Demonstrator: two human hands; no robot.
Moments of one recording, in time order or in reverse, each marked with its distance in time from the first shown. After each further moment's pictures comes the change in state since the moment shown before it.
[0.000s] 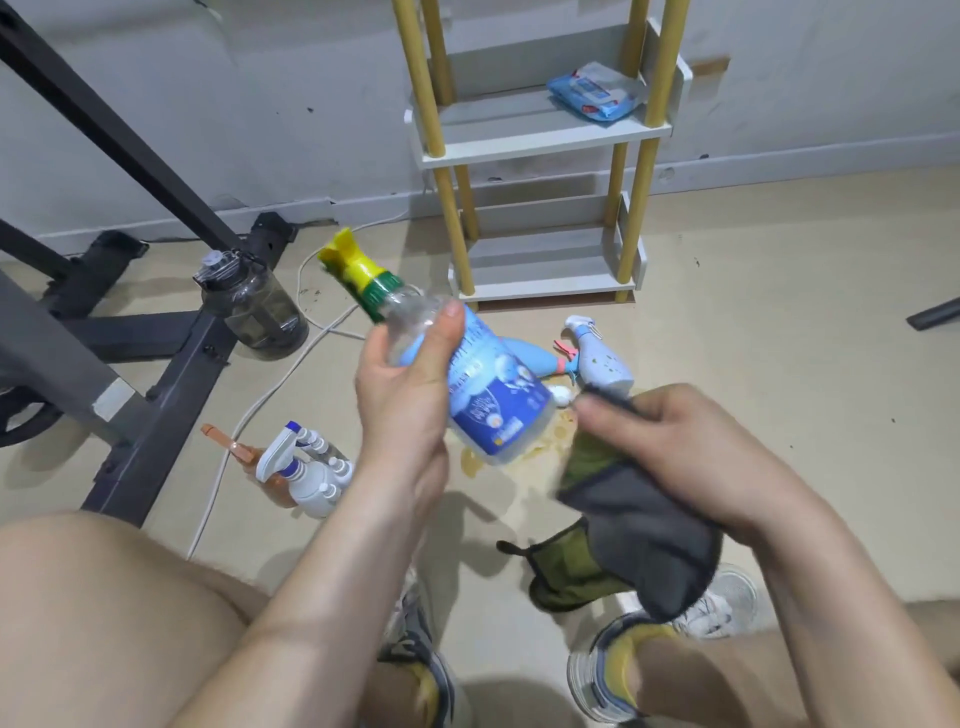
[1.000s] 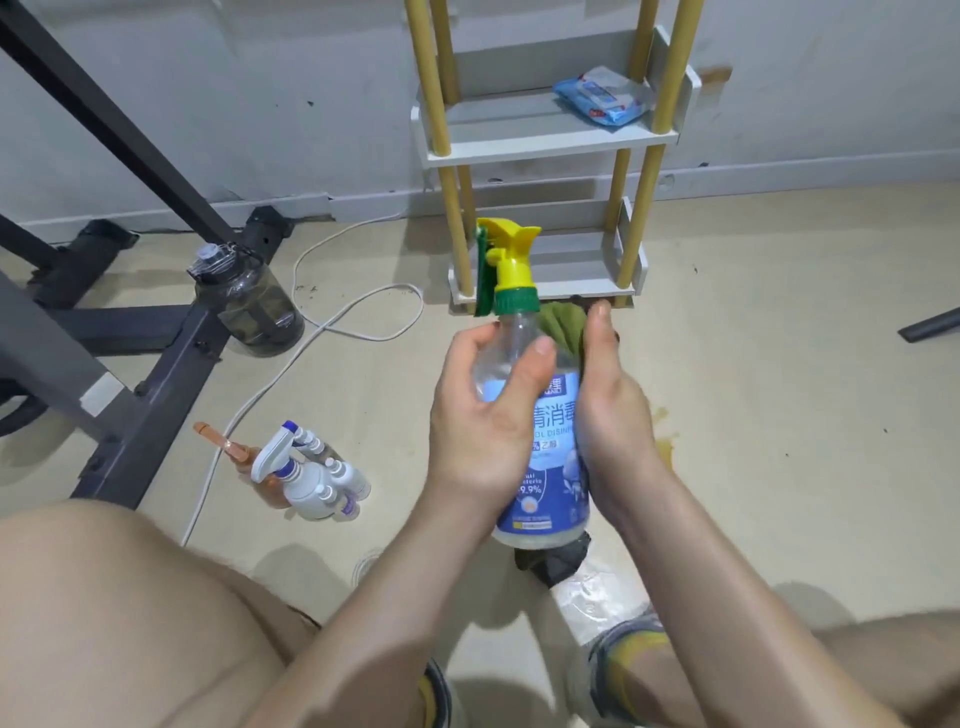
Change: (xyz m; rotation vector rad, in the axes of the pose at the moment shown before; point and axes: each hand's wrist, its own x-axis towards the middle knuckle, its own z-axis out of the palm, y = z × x) left_hand -0.023 -0.016 0.012 0.348 -0.178 0.076; right_hand 0.028 -0.040 0.060 0.475 0.177 0.107
